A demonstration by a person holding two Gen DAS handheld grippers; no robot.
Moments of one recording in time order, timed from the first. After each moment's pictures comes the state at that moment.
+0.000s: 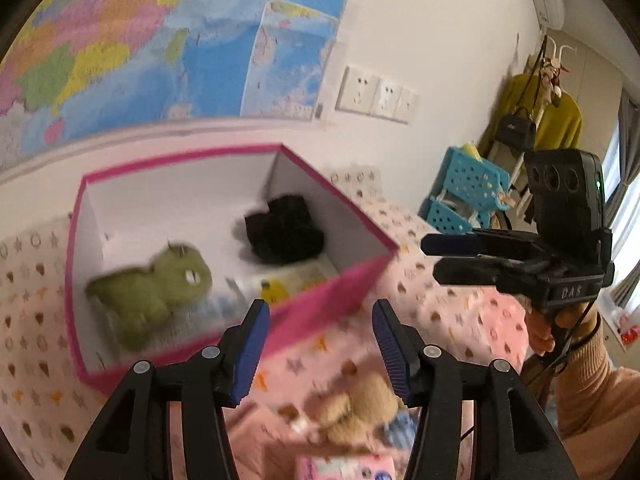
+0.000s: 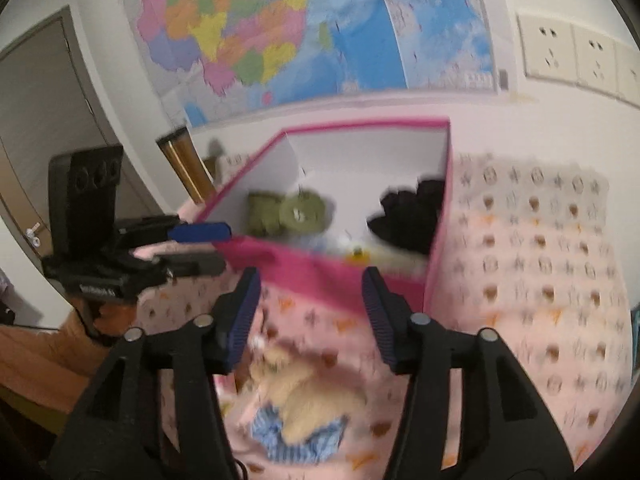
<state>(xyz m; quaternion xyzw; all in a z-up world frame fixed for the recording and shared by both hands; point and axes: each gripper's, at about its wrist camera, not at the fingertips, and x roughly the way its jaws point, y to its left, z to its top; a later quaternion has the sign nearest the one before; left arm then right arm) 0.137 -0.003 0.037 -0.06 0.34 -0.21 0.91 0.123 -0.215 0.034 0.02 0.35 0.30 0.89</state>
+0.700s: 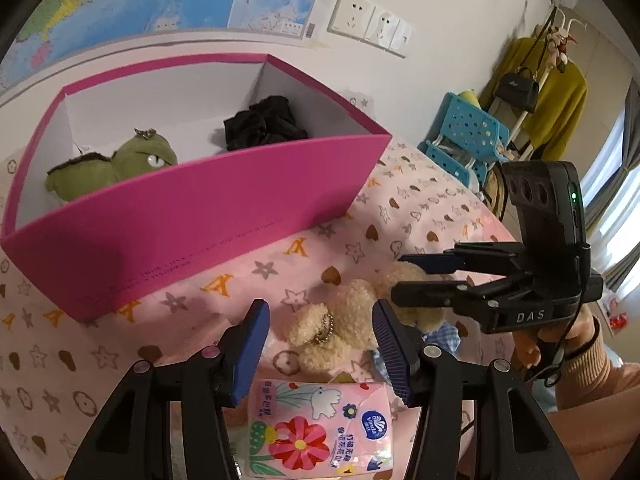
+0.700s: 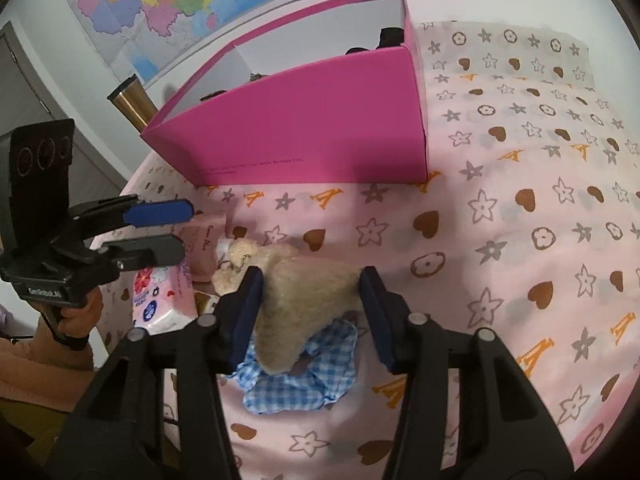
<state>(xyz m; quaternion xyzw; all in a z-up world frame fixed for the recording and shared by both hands) 0.109 -0.029 -0.032 -0.06 0.43 -0.23 0.87 0.101 -0.216 -0.059 0.07 0.45 0.24 0.86</state>
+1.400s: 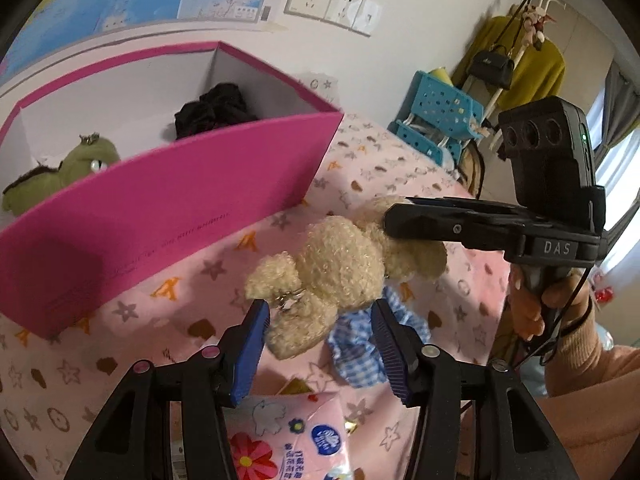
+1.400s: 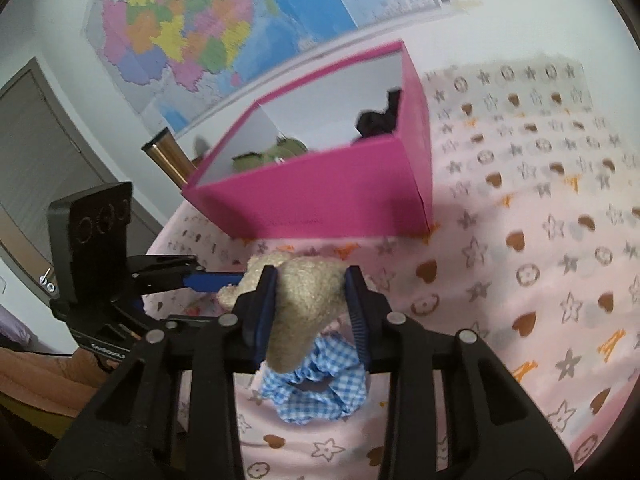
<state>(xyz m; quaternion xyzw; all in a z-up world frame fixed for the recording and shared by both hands) 0.112 -0.059 -0.036 -0.04 0.45 -0.28 0.85 0.089 -0.236 -0.017 0.12 0.38 0.27 0.88</state>
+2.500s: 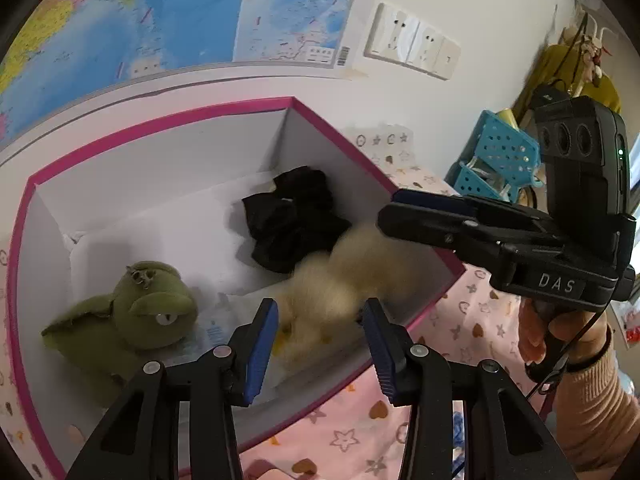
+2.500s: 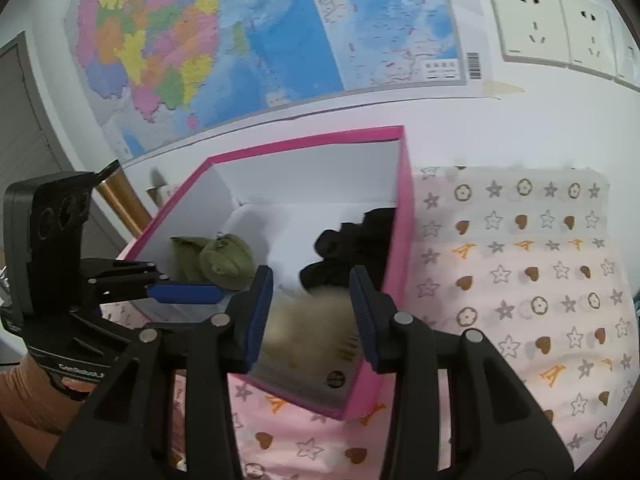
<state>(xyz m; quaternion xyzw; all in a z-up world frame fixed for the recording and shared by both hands) 0.222 -0.035 0.006 -0.04 0.44 -0.19 0.88 0.220 -0.223 0.018 0.05 0.35 0.23 0.91</state>
